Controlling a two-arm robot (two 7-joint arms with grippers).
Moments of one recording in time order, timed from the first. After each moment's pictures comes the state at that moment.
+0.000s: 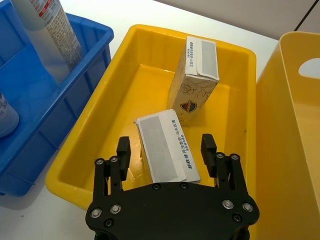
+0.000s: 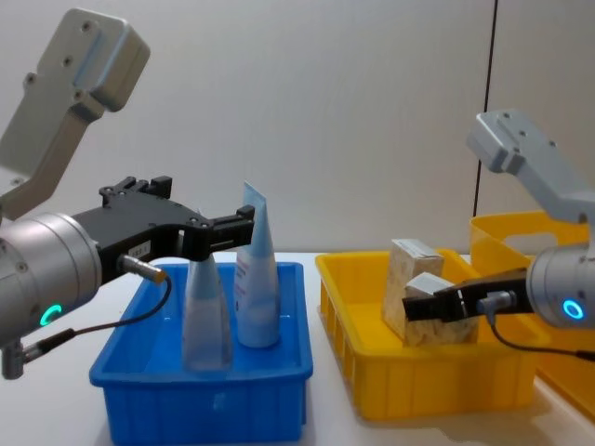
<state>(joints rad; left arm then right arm) -0.24 0.38 0.45 -1.63 -0.20 0.01 -0.01 0.42 0.19 -0.39 -1.33 0.14 0.47 0.13</state>
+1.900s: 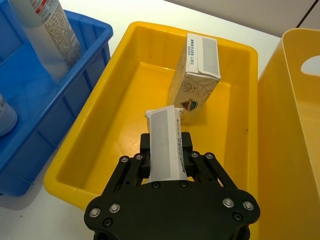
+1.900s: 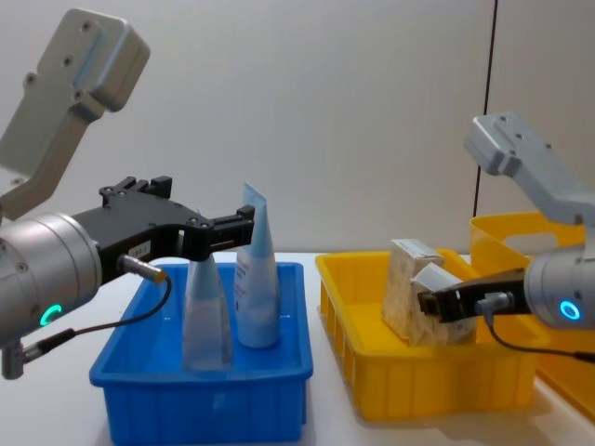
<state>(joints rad) -0.24 0.38 0.45 -1.63 -0.20 0.01 -0.01 0.43 0.19 -0.39 -1.32 0.14 0.48 0.13</state>
